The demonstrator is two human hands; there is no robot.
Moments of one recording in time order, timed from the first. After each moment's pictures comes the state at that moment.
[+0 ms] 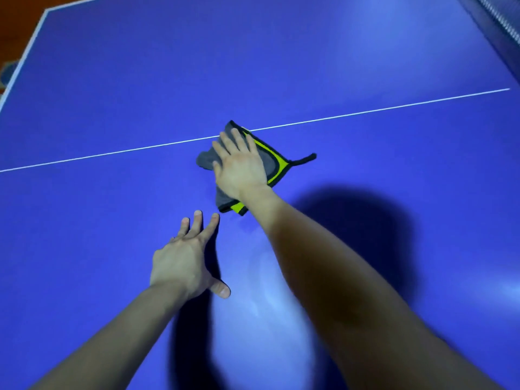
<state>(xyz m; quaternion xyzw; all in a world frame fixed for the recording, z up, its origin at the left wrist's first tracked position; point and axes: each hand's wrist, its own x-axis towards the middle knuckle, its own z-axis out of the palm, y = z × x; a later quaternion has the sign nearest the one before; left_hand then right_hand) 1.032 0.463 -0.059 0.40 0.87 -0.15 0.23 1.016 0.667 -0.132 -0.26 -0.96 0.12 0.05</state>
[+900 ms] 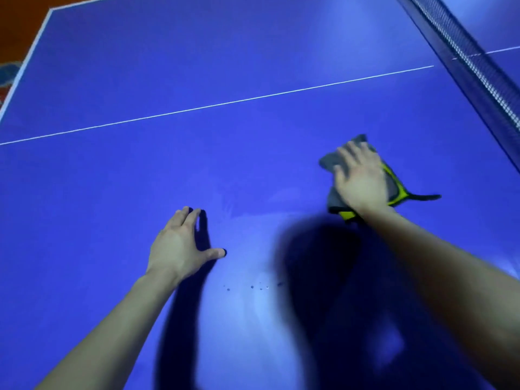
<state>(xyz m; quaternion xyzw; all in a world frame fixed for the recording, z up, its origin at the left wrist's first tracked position) 1.108 0.356 -0.049 0.36 0.91 0.02 0.20 1.348 0.684 -0.154 -0.46 -0.87 0.07 0.18</state>
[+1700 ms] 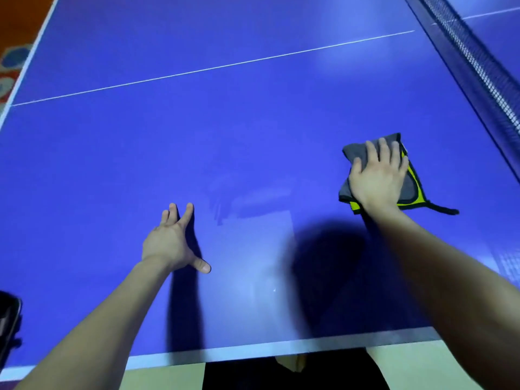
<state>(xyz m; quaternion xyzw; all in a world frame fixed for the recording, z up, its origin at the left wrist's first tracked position) 1.180 0.252 -0.069 0.34 0.89 -0.15 0.26 1.463 0.597 -0.150 -0.61 -0.78 0.07 0.12</state>
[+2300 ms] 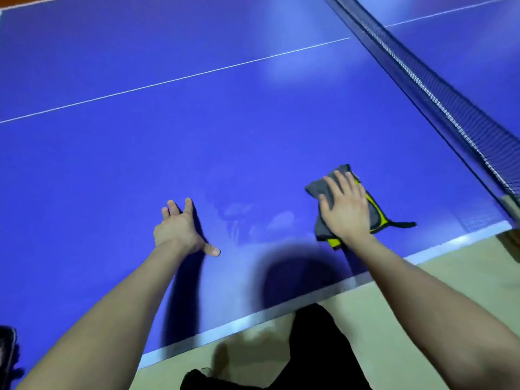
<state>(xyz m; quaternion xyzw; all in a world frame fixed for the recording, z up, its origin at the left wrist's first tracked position) 1.178 0.250 -0.071 0.38 0.88 -0.14 0.24 1.514 0.435 -0.148 -0.56 -0.82 0.07 0.13</state>
